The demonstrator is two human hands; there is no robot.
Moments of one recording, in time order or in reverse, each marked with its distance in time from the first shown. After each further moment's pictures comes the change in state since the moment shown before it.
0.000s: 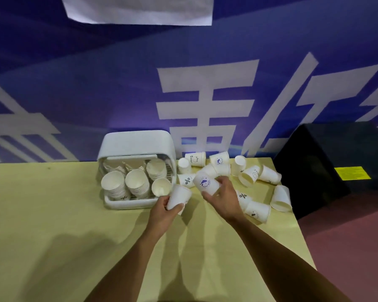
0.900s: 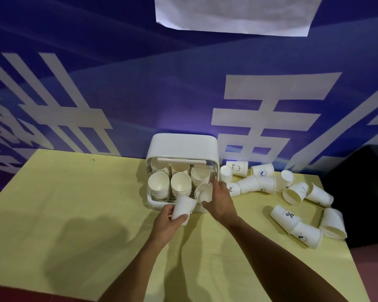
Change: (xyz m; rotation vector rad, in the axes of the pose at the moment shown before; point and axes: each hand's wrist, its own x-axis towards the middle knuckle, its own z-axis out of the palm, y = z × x) left_hand 0.014 -0.051 -0.117 -0.067 0.024 -0.078; right_hand 0.015 -0.084 0.134 -0.353 -0.217 -0.222
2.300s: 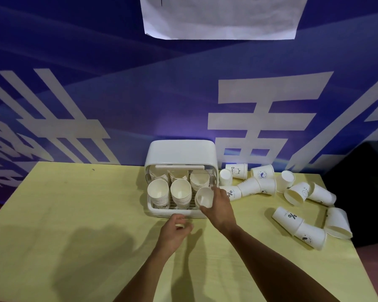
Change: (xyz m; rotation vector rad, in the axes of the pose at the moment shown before) left_hand -0.002 0.003 0.016 0.021 -0.054 -0.010; right_hand -0.008 -0.003 0.005 0.150 0.052 0.079
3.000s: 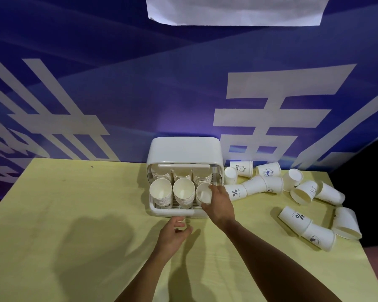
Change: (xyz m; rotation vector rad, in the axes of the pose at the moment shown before) left_hand 0.020 -0.026 -0.012 0.040 -0.008 -0.046; right_hand 0.028 -0.002 0.025 -0.130 -0.024 0.017
